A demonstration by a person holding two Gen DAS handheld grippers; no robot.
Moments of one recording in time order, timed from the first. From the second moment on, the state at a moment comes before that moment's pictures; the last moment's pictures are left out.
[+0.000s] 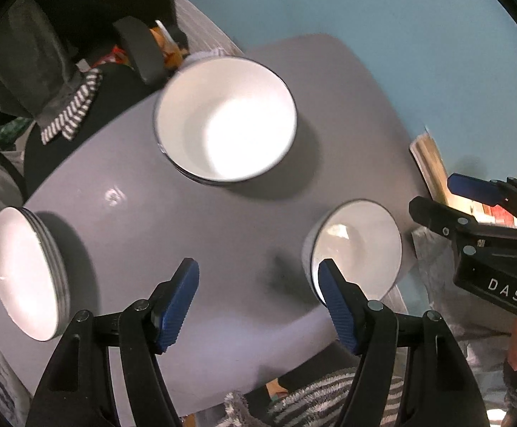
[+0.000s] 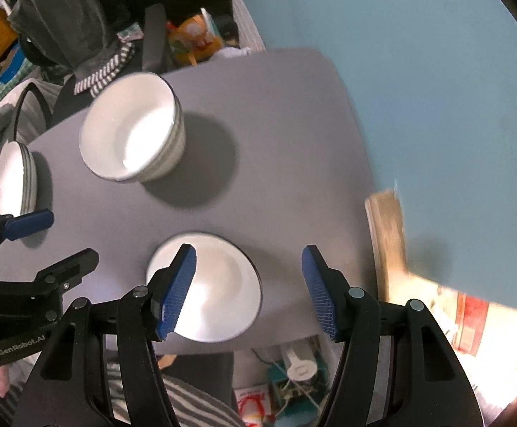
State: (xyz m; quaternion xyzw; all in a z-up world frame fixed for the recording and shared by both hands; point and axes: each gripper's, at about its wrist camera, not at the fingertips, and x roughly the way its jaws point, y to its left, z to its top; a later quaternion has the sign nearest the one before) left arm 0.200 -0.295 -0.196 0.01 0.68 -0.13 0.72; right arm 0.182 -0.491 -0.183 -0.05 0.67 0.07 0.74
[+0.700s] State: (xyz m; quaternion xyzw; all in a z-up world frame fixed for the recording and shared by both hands) left arm 0.189 -0.332 -0.256 0.01 0.72 -0.15 0.68; right arm 0.148 -0.522 -0.260 0.01 0.71 0.06 0.70
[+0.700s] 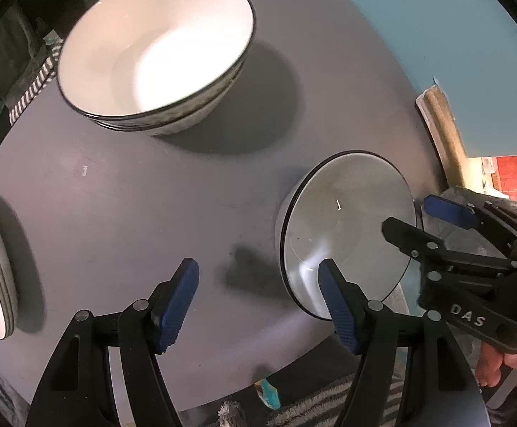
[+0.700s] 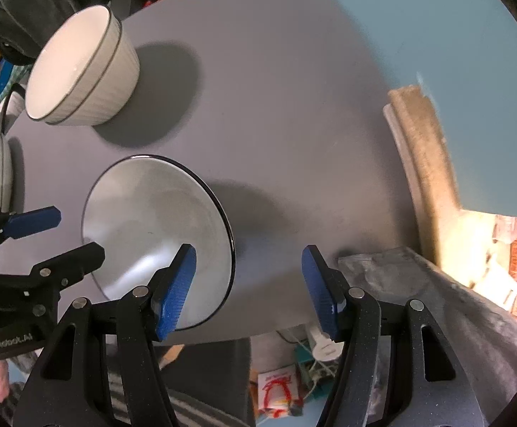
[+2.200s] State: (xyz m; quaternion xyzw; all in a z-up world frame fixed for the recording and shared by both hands) left arm 0.184 -0.337 -0.286 -0.02 0.76 -0.15 0.64; right arm 0.150 -0.496 -0.284 0.03 0.72 0.05 0.69
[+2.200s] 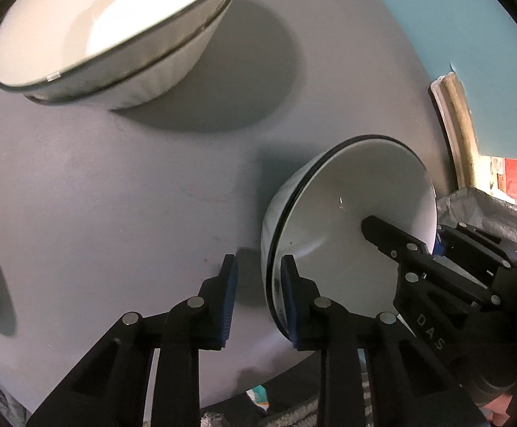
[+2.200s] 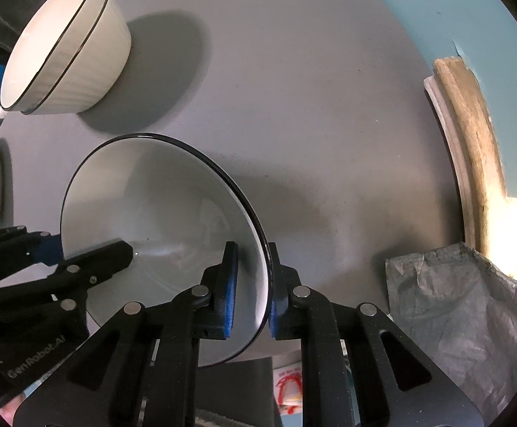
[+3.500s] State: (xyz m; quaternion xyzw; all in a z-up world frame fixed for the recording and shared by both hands) left arm 0.193 -0.288 -0.204 -0.01 0.71 -0.14 0.69; right arm 0.178 -0.461 -0.198 0.01 0.70 0.11 0.71
